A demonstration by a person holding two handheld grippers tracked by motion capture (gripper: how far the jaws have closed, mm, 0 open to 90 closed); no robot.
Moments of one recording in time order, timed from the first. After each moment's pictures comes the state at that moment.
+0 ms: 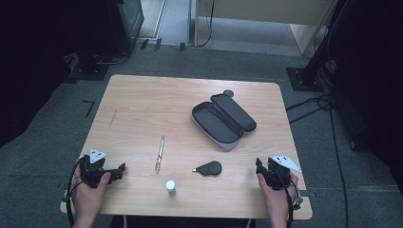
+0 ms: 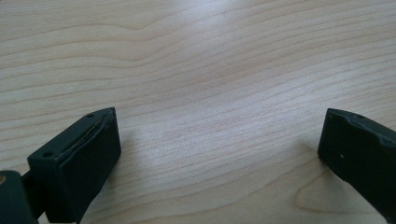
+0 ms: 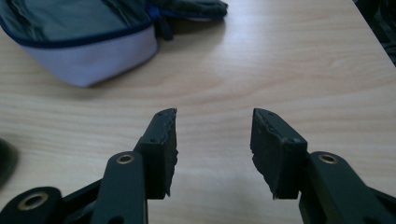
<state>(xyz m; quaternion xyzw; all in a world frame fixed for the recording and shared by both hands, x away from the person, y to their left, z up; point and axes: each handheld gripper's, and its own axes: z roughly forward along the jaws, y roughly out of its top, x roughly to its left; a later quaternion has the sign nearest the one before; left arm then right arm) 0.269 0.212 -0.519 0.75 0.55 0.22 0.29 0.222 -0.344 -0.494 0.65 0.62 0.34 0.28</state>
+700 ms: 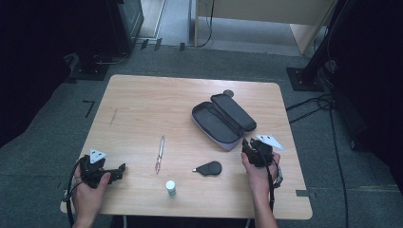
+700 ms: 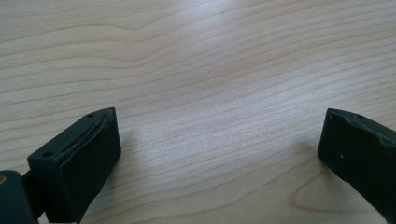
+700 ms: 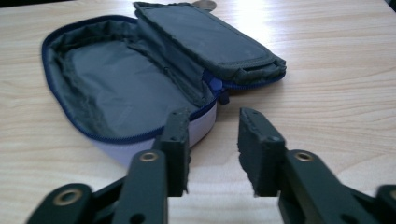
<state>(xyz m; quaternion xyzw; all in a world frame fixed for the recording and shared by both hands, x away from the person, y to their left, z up) 0.269 0.212 -0.519 0.75 0.54 0.22 0.29 0.281 -0.298 -0.472 0.65 0.60 0.37 0.28</state>
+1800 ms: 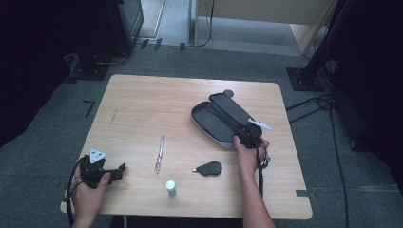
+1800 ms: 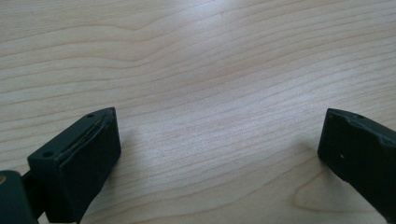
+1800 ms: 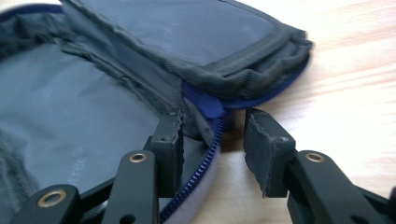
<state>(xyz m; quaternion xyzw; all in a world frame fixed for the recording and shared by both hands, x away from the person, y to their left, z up) 0.269 0.212 -0.519 0.75 0.54 0.22 0.29 0.358 -0.290 -0.504 0.73 0.56 0.34 0.22</state>
